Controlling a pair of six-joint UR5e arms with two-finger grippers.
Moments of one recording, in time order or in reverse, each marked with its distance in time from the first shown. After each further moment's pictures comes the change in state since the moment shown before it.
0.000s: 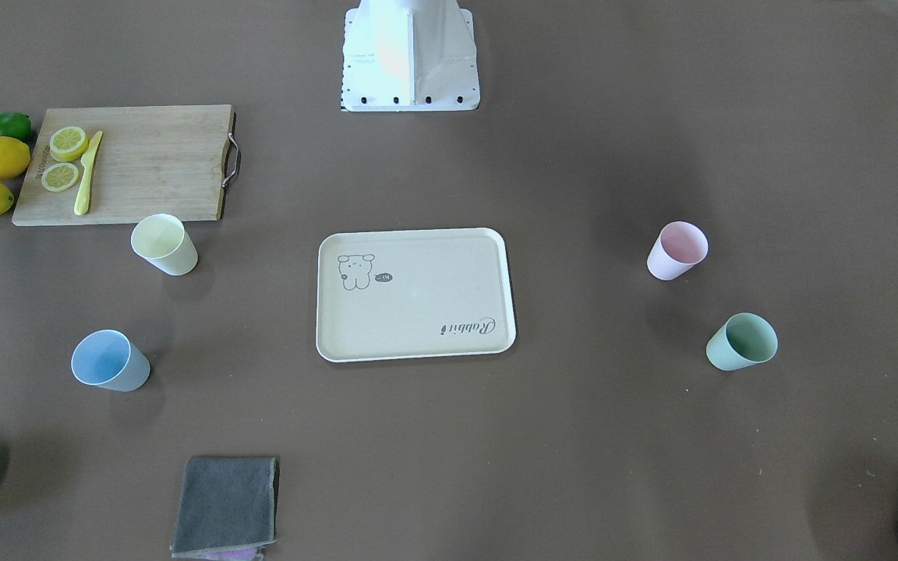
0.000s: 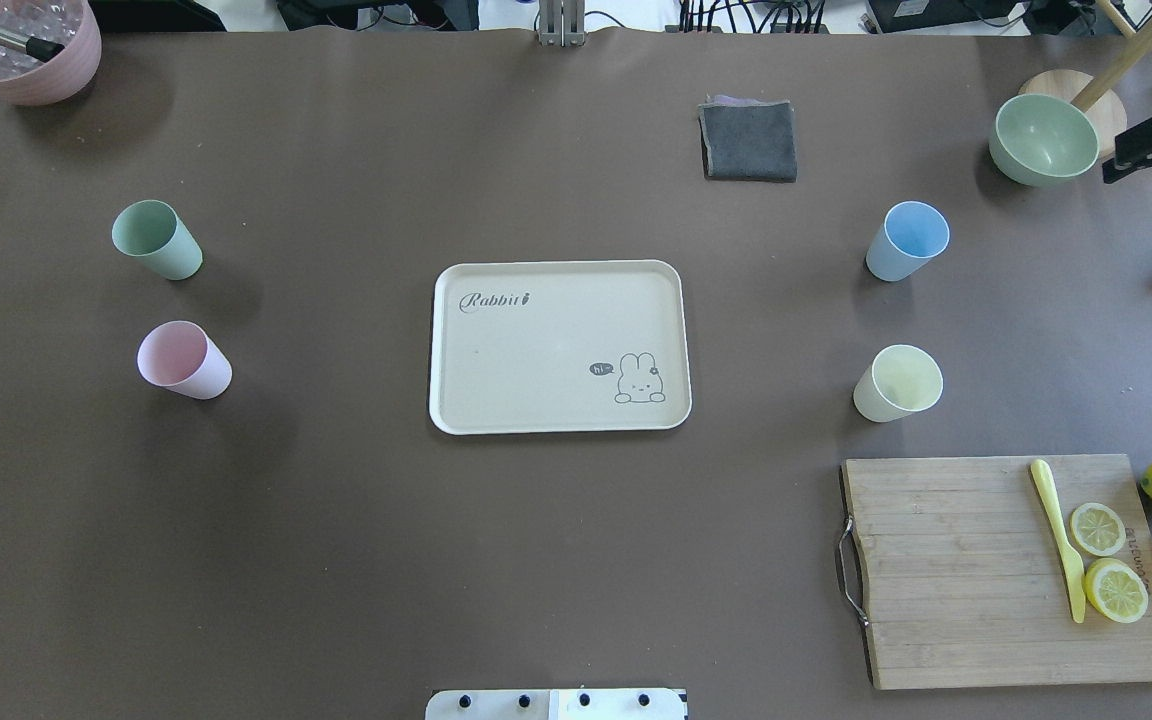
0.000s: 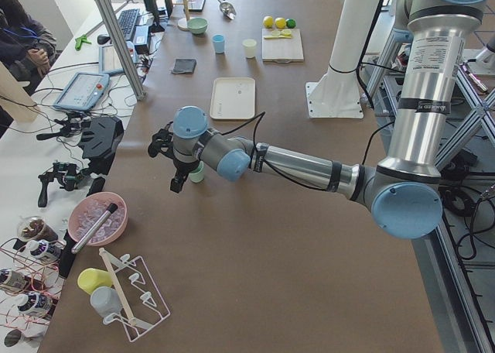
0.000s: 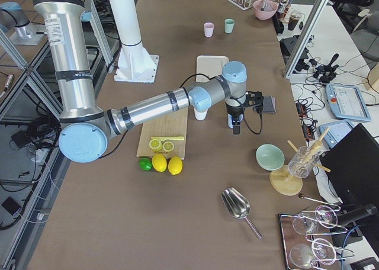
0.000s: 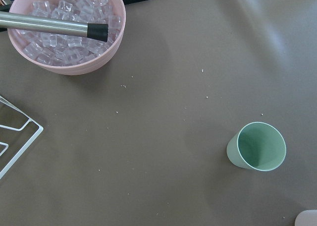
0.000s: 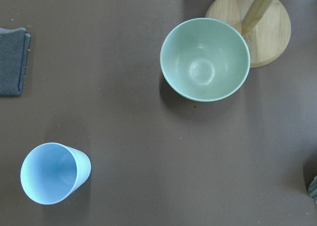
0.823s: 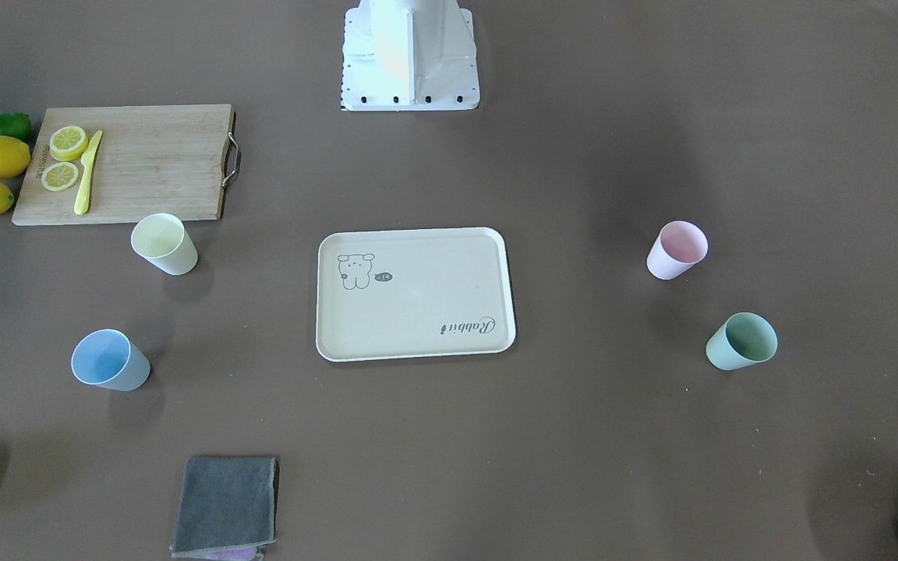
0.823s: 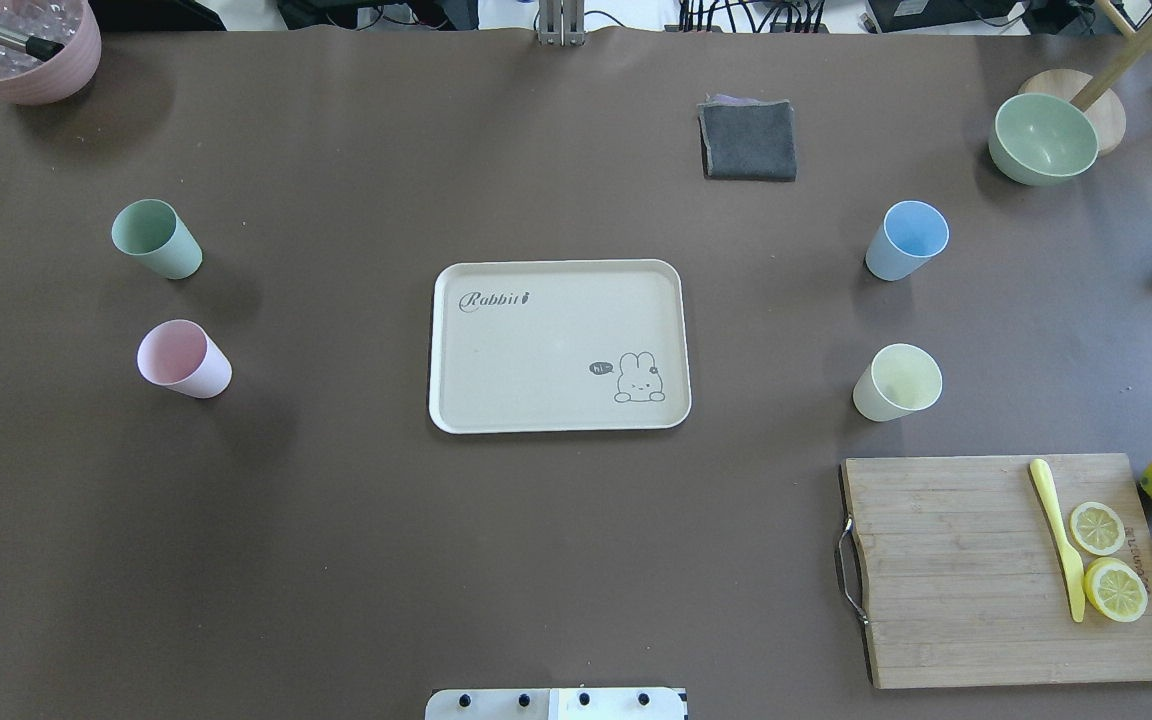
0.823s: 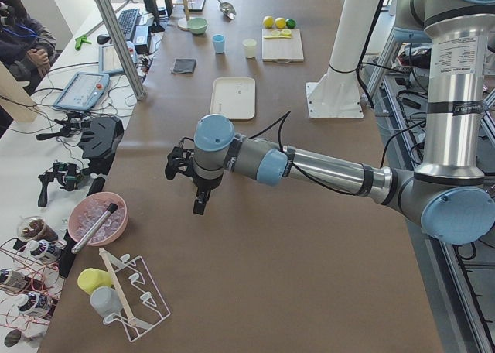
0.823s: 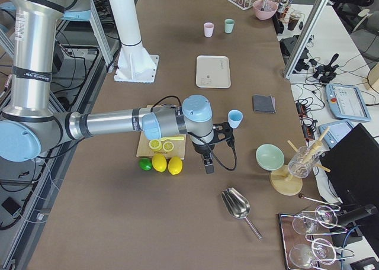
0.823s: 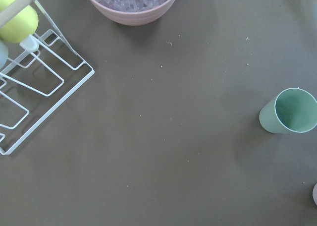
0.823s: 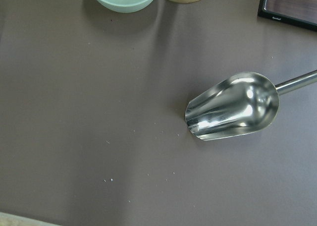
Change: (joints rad) left arm -0.189 0.194 -0.212 0.125 -0.032 0.132; right arm 0.273 -0.329 0.105 -0.015 0.088 -0.574
